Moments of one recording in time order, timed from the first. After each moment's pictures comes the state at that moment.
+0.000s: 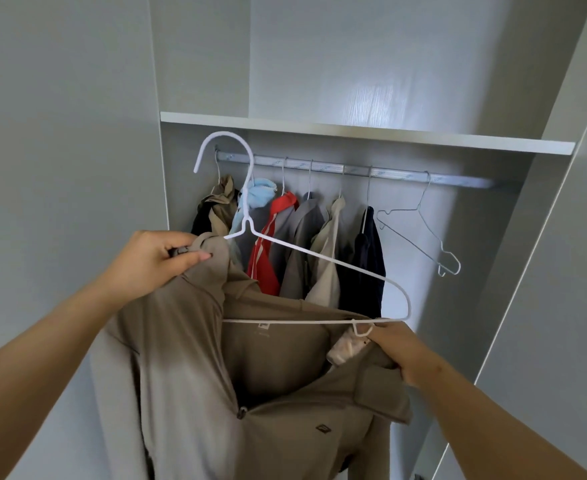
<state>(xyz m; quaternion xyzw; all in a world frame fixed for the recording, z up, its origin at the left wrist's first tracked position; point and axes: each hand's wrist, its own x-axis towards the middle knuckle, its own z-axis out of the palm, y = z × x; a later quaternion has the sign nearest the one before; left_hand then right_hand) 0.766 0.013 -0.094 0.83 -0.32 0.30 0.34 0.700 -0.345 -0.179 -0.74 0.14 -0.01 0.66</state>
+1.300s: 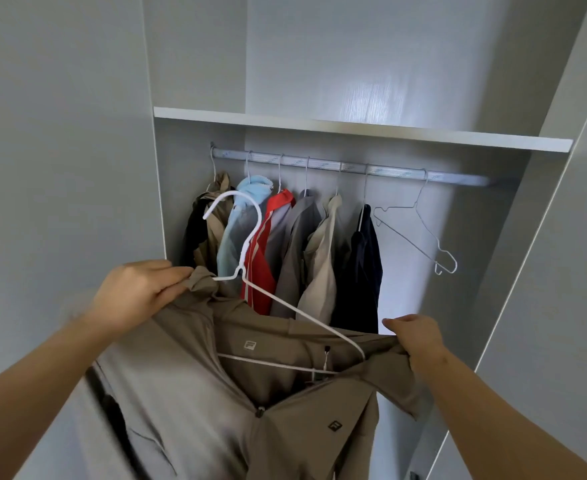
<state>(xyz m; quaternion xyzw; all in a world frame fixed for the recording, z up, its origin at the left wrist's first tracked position) 0.762 0.025 -0.134 0.79 -0.36 0.49 0.08 0.703 -0.361 -0.178 -0.76 0.29 -0.17 0.55</state>
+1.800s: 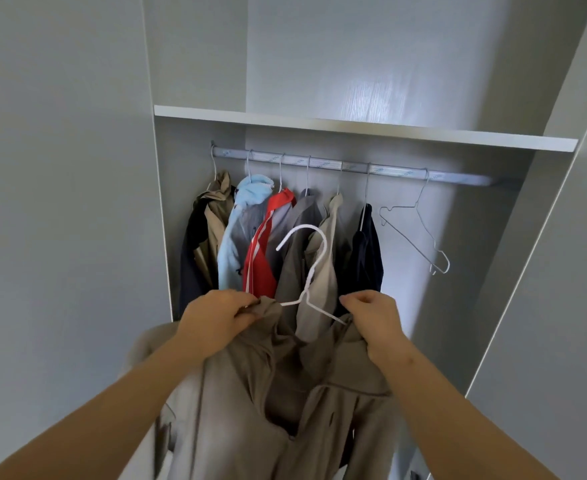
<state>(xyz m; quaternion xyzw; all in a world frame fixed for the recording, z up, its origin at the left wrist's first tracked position) 0.754 -0.058 -0.167 0.93 -0.25 0.22 0.16 0.701 -0.290 -0.150 -0.76 0.15 -0.20 0.60</state>
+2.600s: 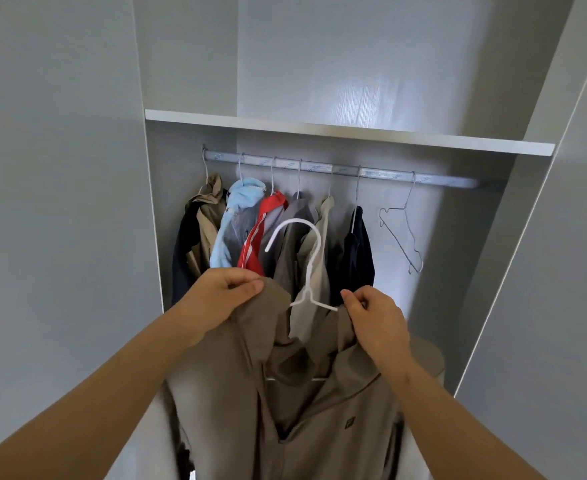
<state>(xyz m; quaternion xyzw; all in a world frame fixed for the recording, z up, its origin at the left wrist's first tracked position) 0.734 -0.072 -0.118 0.77 -0.20 0.01 0.60 0.682 -0.298 -0.140 -0.90 0.13 -0.25 0.34</state>
